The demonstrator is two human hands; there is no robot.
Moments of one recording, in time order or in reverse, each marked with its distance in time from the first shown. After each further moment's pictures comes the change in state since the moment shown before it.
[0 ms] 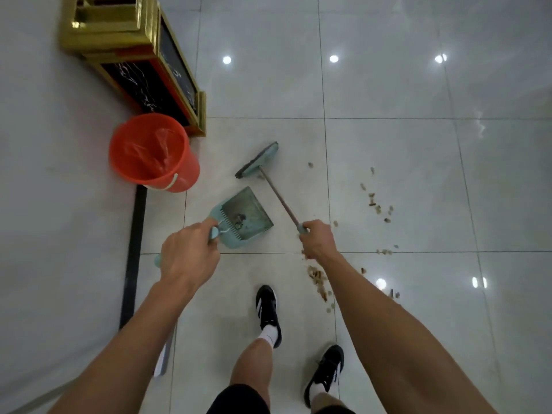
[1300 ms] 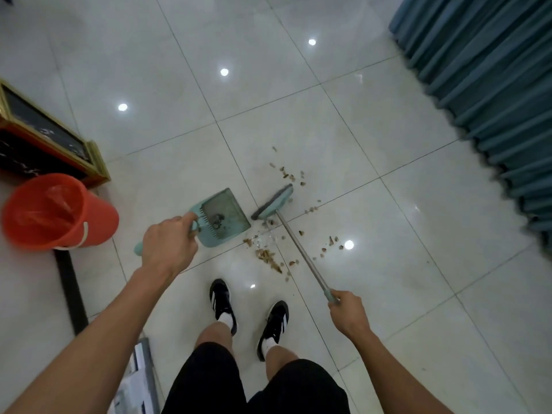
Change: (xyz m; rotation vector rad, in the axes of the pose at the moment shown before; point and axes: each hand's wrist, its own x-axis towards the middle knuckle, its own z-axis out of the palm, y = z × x) left_hand -0.078 0.161 -0.004 0.134 -0.032 0.499; right_hand -0.277 0.323 -0.013 0.212 0.240 0.390
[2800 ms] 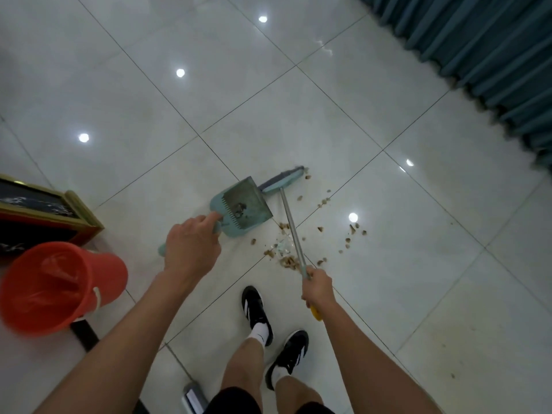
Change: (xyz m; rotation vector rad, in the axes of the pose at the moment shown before) left_hand 0.152 -0.055 0.006 -0.040 -0.013 0.345; right_hand 0.072 -0.221 0.111 0.434 -0.007 0.250
